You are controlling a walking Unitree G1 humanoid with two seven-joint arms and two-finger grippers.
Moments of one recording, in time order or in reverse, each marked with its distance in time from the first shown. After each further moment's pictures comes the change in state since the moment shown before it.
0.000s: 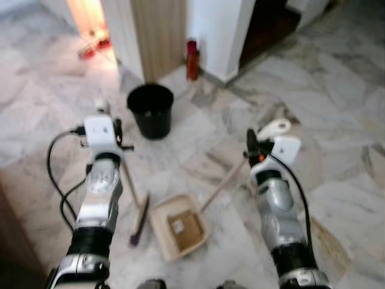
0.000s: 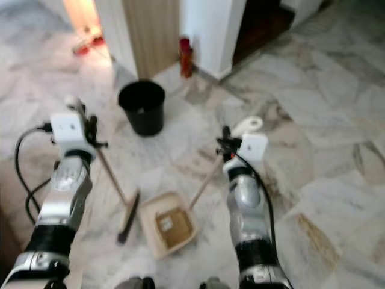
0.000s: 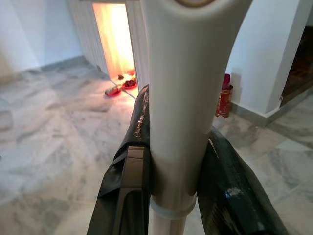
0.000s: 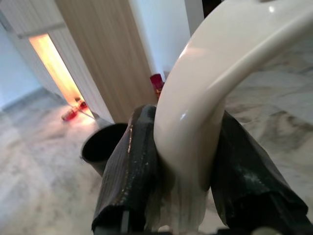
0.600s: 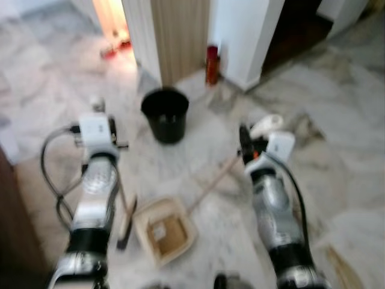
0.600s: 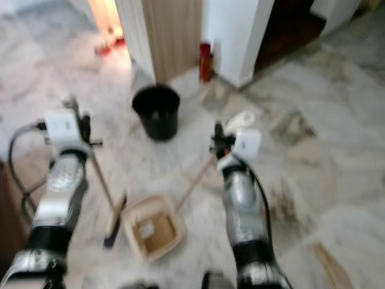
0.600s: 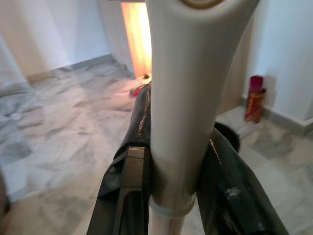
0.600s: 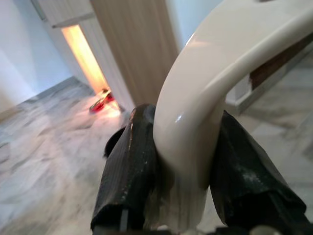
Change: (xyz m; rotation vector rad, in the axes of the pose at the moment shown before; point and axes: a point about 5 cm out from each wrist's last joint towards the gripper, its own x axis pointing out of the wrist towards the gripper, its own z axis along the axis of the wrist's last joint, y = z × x) left arm -0.002 -0.007 -0.001 0.001 0.002 -0.007; right arm -0.003 -0.002 -0.001 0.000 0.008 0.012
